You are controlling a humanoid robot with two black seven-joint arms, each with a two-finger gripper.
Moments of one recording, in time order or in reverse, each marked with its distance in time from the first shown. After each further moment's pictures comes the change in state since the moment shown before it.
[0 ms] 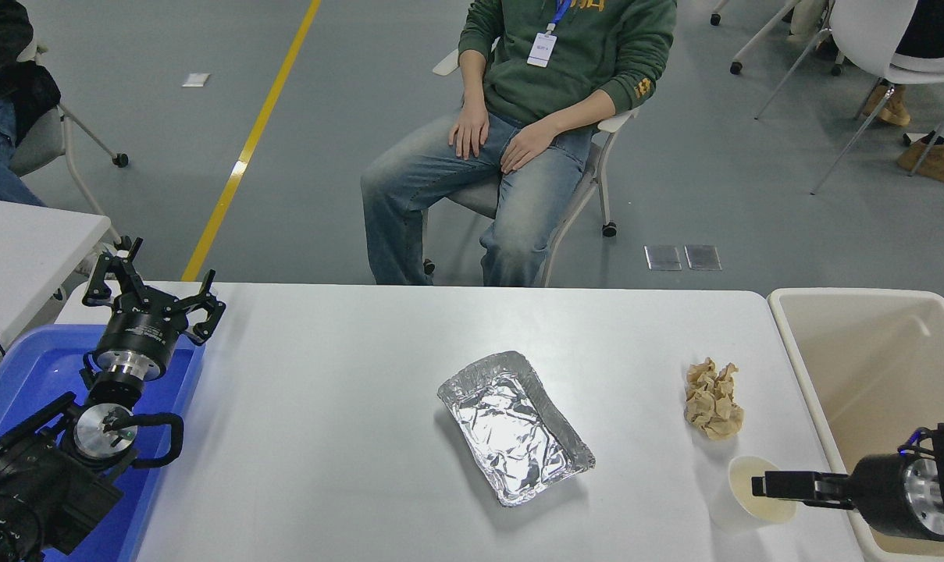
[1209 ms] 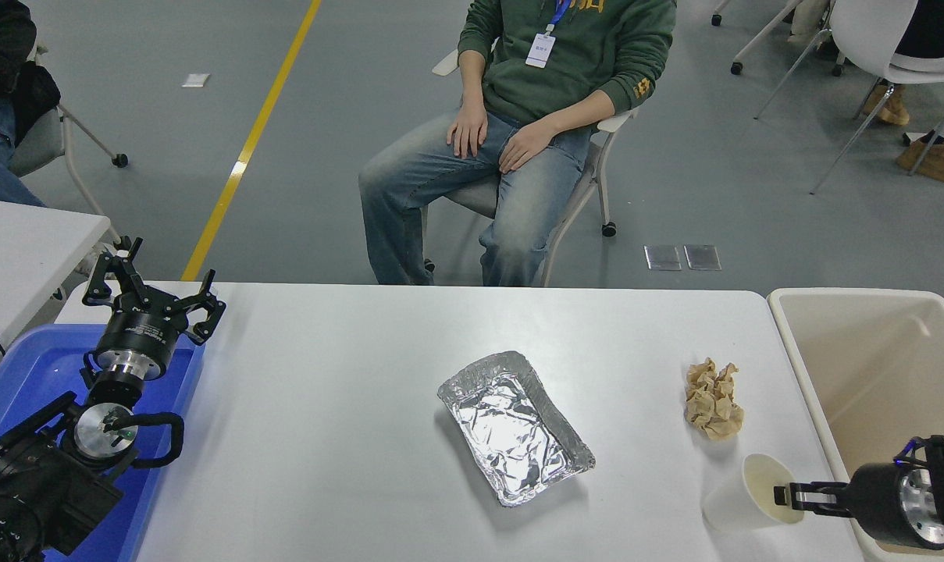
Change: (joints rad) left arm 0.000 0.000 0.000 0.000 0.000 0.000 0.000; right arm 0.006 0.007 -0.037 -0.008 -0.029 -0.024 0.009
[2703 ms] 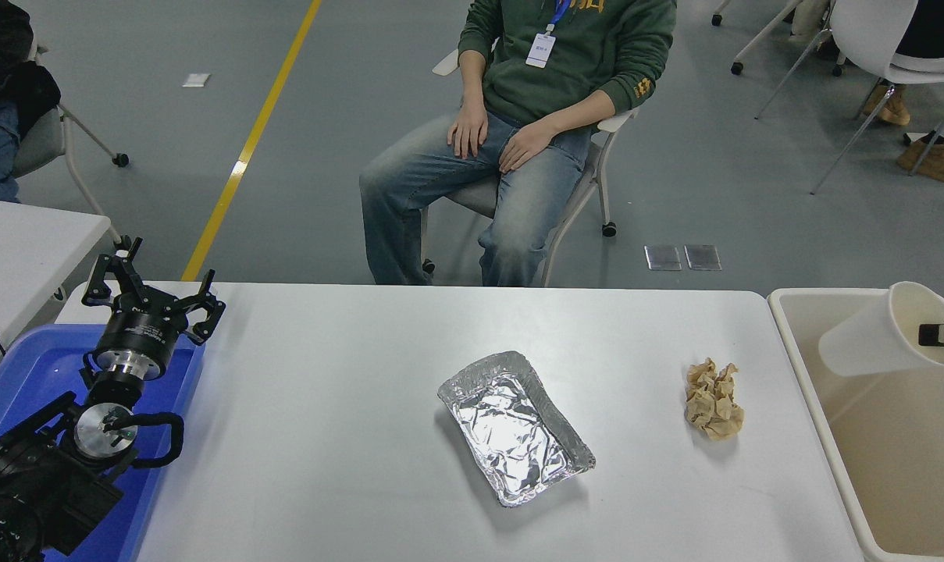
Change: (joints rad) left arm 0.000 0.000 0.000 0.000 0.000 0.000 0.000; right arm 0.471 -0.439 0.001 0.051 0.180 0.252 0.075
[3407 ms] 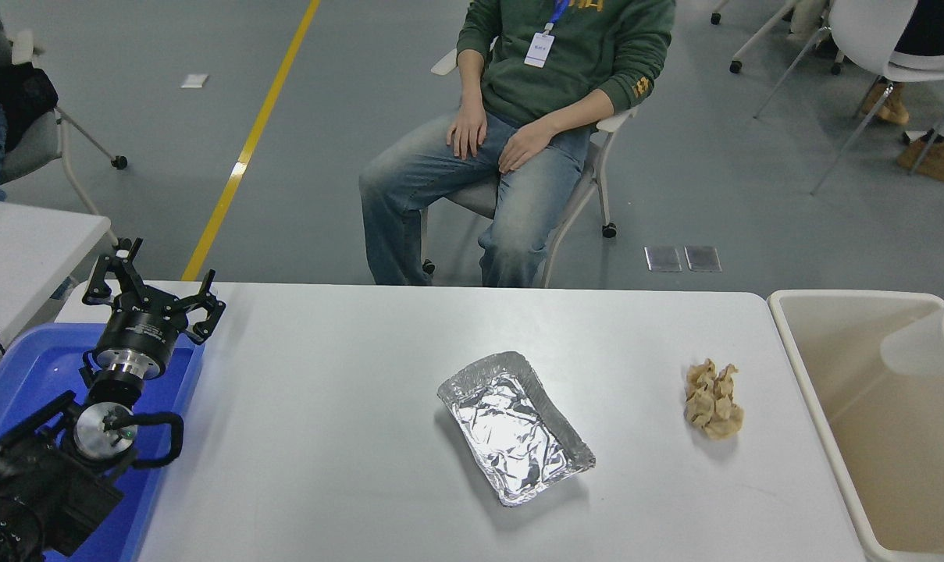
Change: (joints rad) left arm 0.000 0.000 0.000 -0.001 0.000 0.000 0.000; right arm -0.155 0.221 -0.196 -0.334 0.094 -0.377 -0.003
